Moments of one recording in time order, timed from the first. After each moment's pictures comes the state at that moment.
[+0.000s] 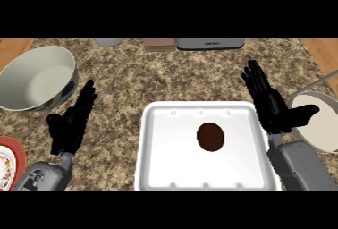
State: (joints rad) left arm -0.18 0.38 -0.31 -1.48 0.22 0.36 0.09; right arm -0.32 -0.28 0.18 -1.35 -0.33 -0.11 -0.14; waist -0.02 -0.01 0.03
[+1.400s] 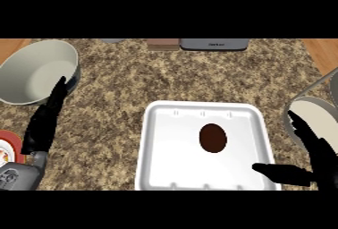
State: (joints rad) left arm -0.16 0.51 -0.22 -1.45 0.10 0.34 0.05; right arm 0.07 -0.65 0.34 -1.91 0.12 -0.43 0.73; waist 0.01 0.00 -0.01
